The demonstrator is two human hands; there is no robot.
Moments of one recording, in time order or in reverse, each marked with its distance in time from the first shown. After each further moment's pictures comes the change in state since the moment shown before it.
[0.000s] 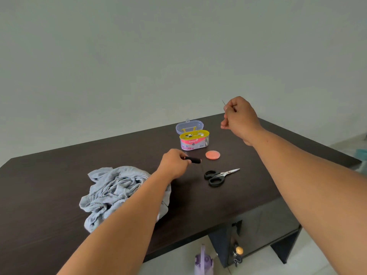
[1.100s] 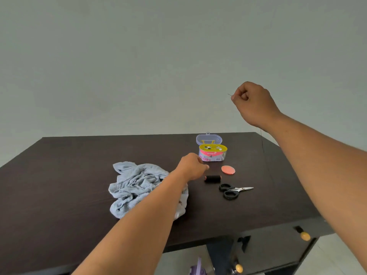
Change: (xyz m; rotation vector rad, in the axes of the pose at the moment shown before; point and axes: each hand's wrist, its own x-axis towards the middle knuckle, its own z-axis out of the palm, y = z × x) left_hand -0.022 0.005 -0.029 -0.096 -0.028 -0.037; right_hand -0.003 -0.116 0.007 -0.354 -0.063 -0.430
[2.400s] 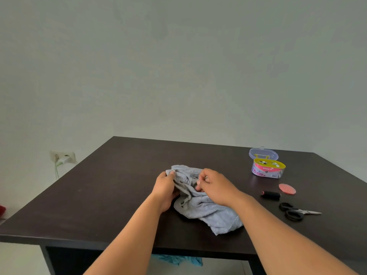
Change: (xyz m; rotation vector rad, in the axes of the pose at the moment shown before) left_hand -0.088 -0.182 -0.112 -1.013 0.385 -0.283; right_hand -0.142 -0.084 0.212 0.205 -0.752 0.096
